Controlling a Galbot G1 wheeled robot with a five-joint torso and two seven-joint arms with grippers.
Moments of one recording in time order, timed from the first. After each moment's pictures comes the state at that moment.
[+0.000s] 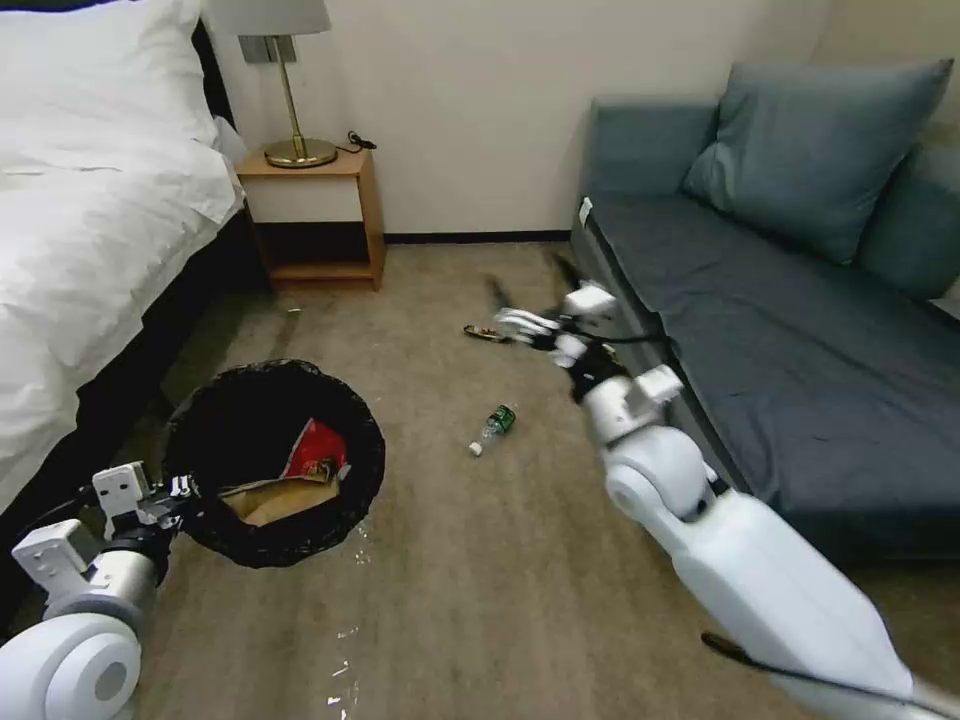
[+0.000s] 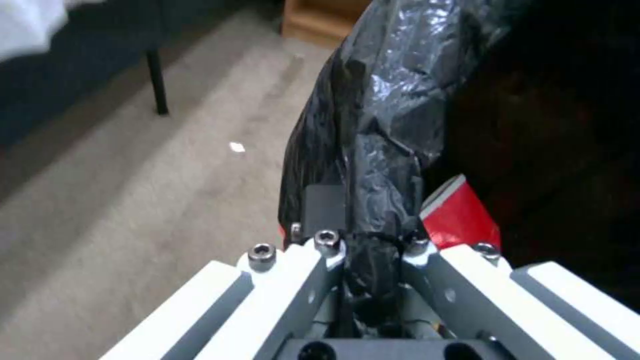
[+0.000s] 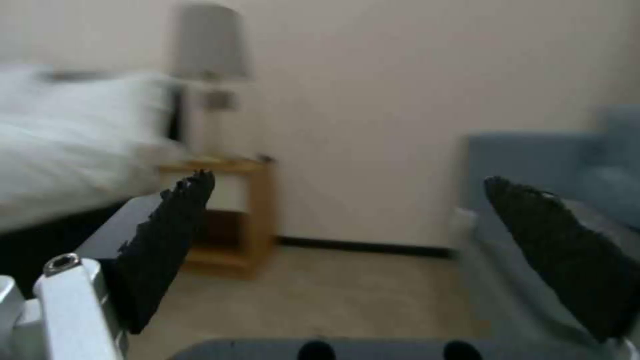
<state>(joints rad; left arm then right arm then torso) 1.62 -1.16 -0.88 -2.28 -0.84 0.50 -0.34 -0.97 1.04 0.10 1.92 0.43 0.07 0.33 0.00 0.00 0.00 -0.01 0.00</state>
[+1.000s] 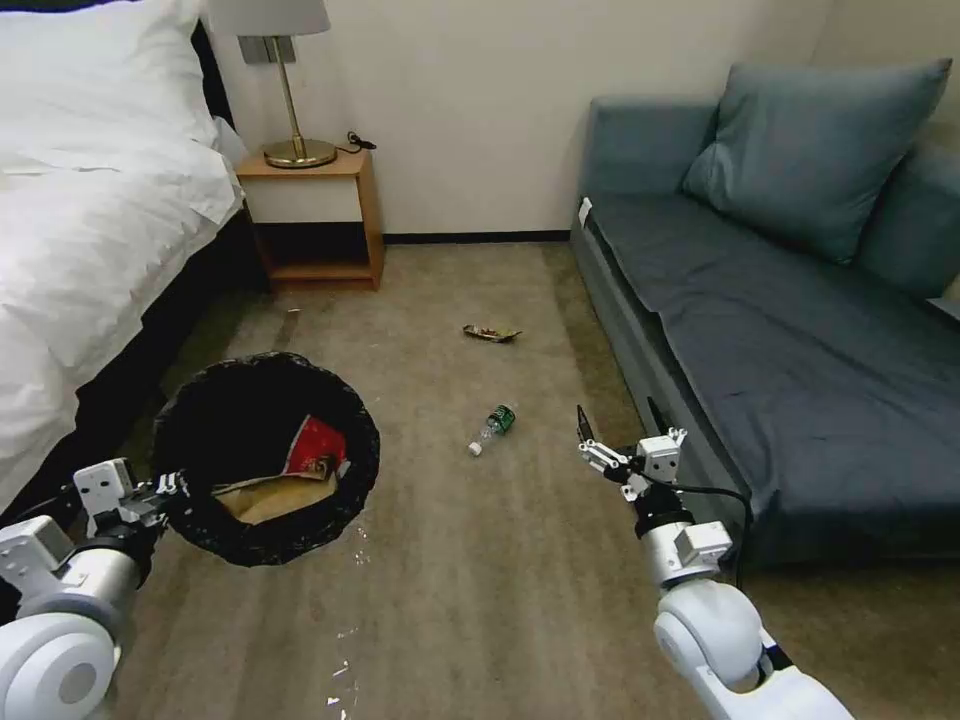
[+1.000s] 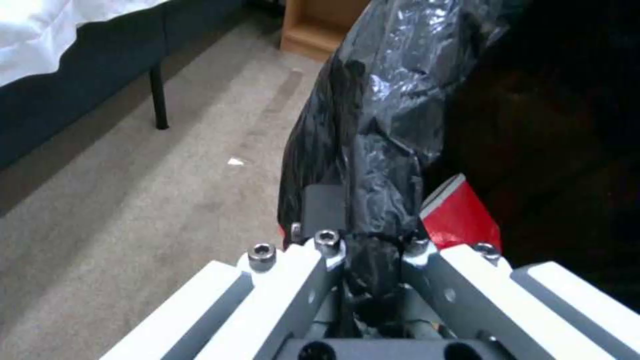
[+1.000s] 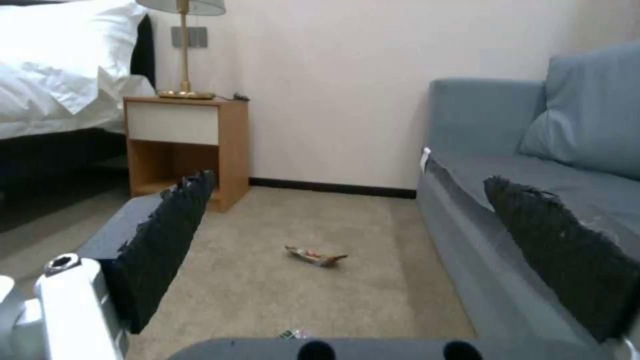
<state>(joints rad) 1.62 -1.15 -0.95 -2.28 -0.87 0.49 -0.31 -1.32 1.10 0.22 1.96 0.26 0.17 0.27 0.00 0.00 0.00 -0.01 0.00</state>
